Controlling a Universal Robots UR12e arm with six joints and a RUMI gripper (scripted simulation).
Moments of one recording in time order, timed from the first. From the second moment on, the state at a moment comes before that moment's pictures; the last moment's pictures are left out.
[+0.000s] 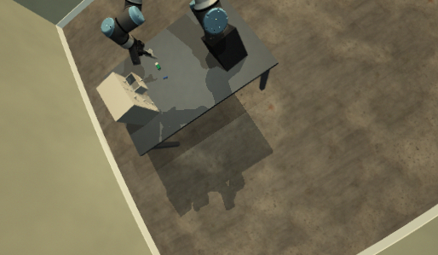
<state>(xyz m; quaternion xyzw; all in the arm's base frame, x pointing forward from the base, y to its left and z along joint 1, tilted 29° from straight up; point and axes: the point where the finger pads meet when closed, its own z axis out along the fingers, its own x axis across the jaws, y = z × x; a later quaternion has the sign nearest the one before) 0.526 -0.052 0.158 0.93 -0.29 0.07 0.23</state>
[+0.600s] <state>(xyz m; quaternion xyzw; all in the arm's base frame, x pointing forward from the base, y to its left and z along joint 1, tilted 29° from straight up) 0.512 -0.063 0.160 0.81 -0.54 0.14 0.21</state>
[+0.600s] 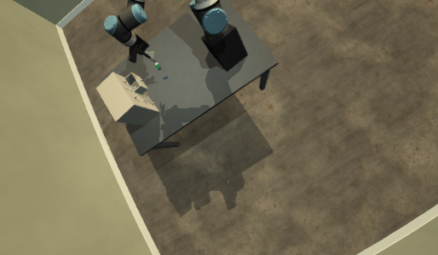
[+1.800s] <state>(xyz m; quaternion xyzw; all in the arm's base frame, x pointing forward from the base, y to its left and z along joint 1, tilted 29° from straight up) 0.500 -0.071 0.162 0.69 -0.68 0.17 0.18</state>
